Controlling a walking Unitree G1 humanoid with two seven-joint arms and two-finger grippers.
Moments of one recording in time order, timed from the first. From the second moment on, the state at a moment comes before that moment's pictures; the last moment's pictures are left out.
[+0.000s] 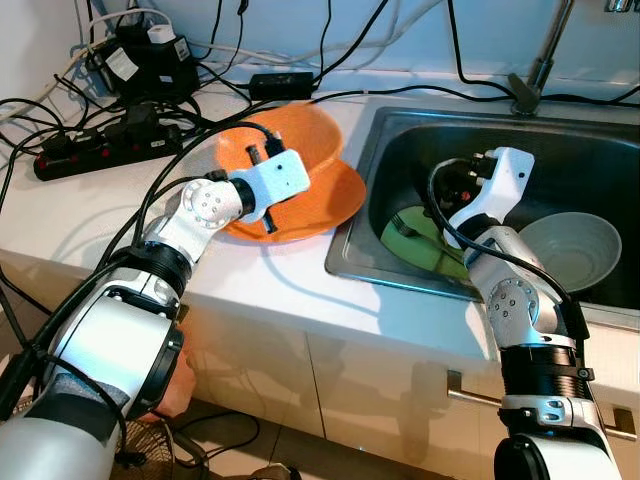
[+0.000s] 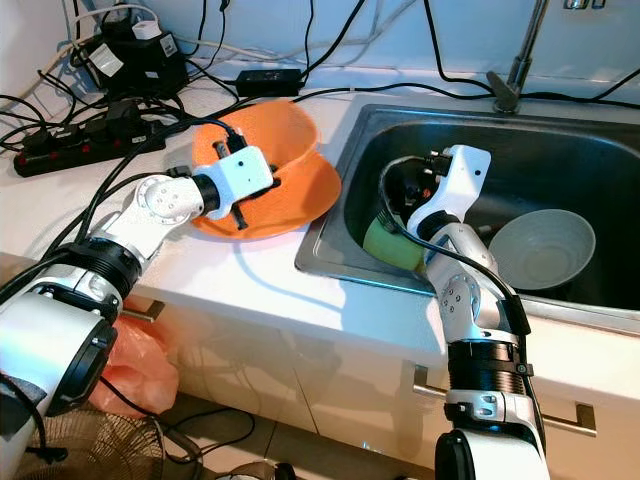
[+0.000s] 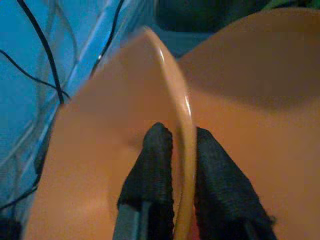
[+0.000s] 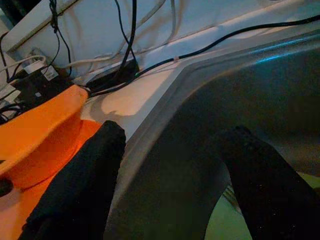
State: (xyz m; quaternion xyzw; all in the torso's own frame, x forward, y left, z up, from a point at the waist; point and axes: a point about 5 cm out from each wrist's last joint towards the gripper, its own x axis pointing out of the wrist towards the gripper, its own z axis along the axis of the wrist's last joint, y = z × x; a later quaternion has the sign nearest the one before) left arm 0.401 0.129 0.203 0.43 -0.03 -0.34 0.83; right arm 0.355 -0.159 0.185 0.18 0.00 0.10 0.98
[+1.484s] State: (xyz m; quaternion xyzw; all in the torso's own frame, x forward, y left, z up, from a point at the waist) left arm 0.369 0.103 0.186 0.61 -0.29 -0.33 0.66; right arm 0.364 -0.188 0.230 0.27 -0.07 0.14 0.95
